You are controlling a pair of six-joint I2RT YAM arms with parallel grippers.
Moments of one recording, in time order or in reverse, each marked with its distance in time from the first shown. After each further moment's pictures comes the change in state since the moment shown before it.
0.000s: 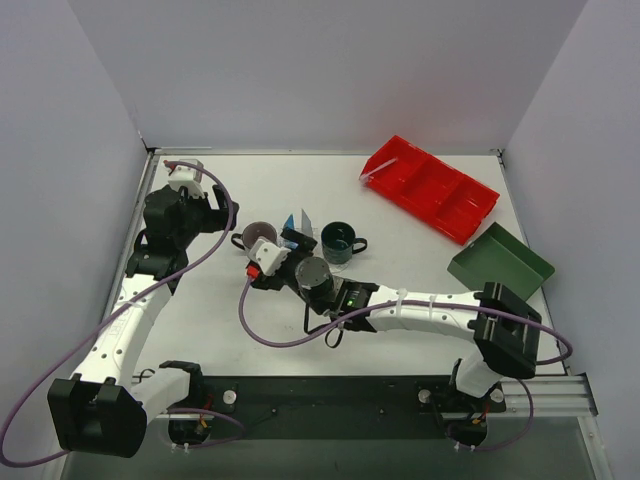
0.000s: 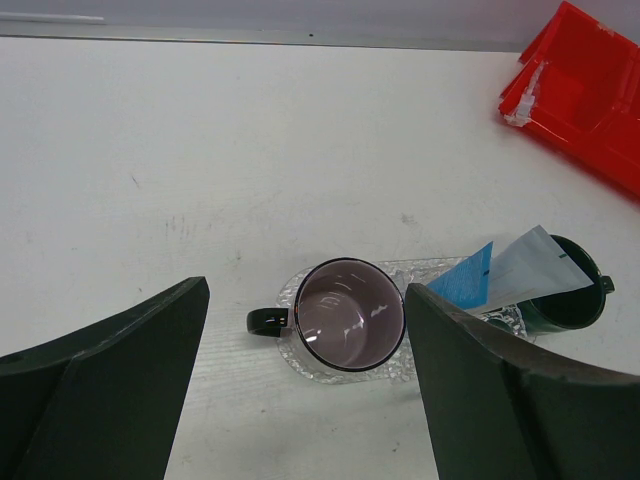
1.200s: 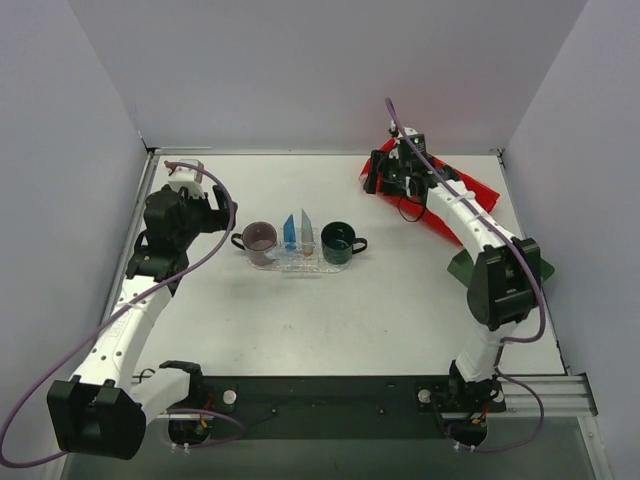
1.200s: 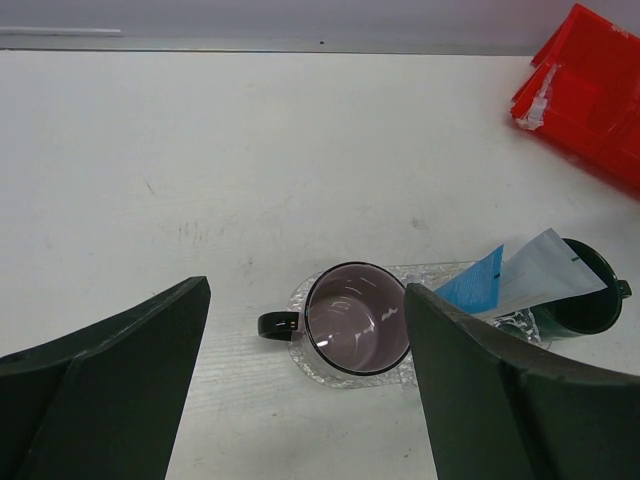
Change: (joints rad) left arm -0.009 -0.009 -0.007 0.011 -0.030 0.024; right arm -0.868 0.159 0.496 -0.860 -0.511 0.818
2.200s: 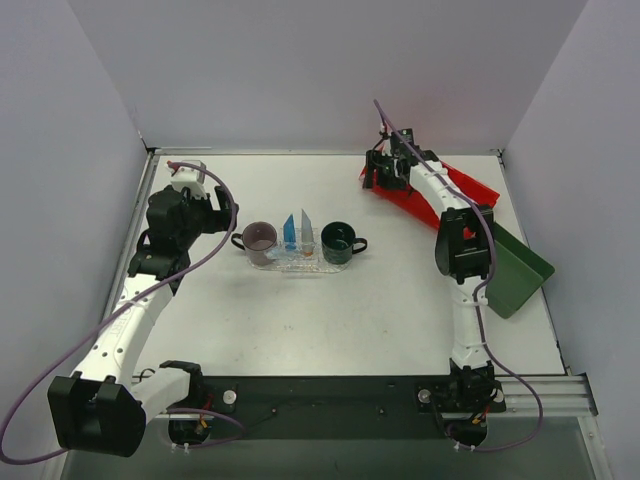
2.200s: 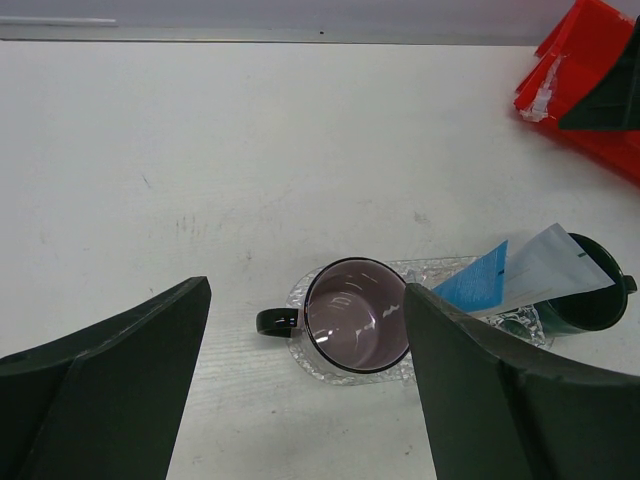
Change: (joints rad) left arm -0.006 0.013 -0.003 0.001 -0.003 0.002; right arm -0.095 0.571 0.508 -0.133 -0.088 -0.107
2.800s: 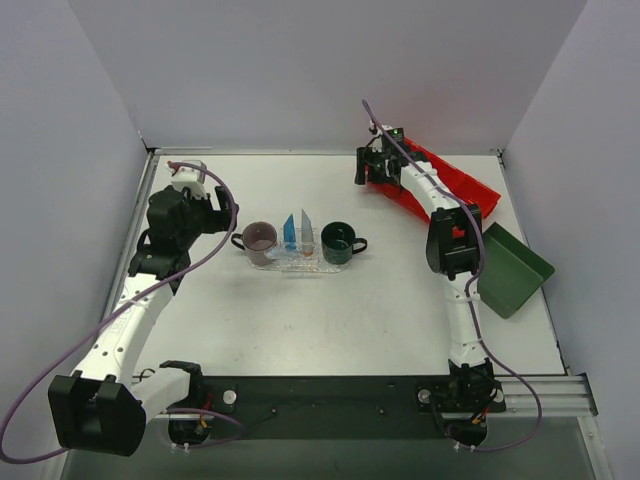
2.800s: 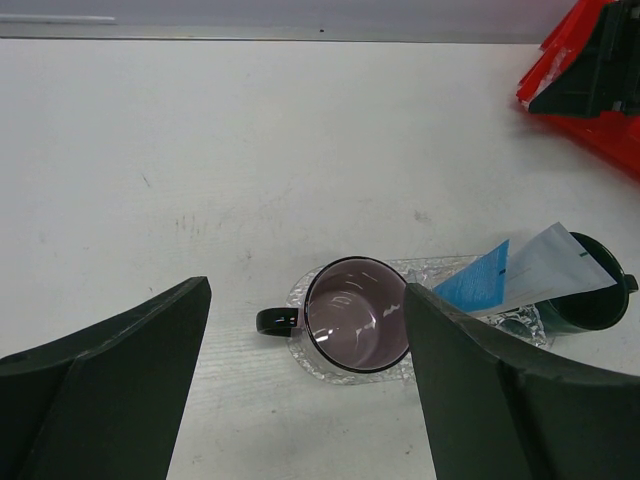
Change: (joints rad) left arm 0.000 0.003 0.000 0.000 0.000 0.000; right arm 0.026 0.104 0.122 0.067 0.002 -0.052
